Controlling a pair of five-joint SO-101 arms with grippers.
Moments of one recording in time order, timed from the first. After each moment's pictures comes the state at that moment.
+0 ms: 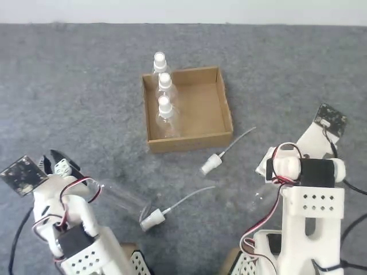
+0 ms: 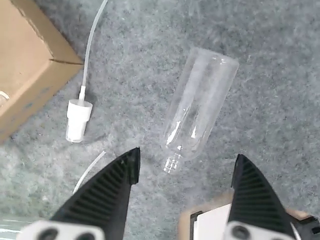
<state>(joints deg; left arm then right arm) -37.5 -103.4 91.8 50.1 15.4 -0.9 -47.6 34.2 96.2 -30.3</state>
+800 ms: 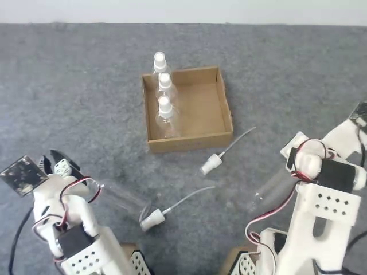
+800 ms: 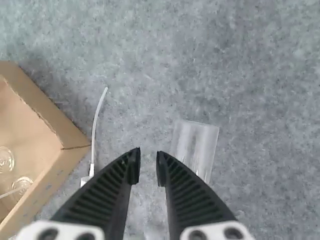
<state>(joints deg) -37.5 -103.4 91.8 50.1 15.4 12.2 -47.6 34.2 83.2 -29.7</state>
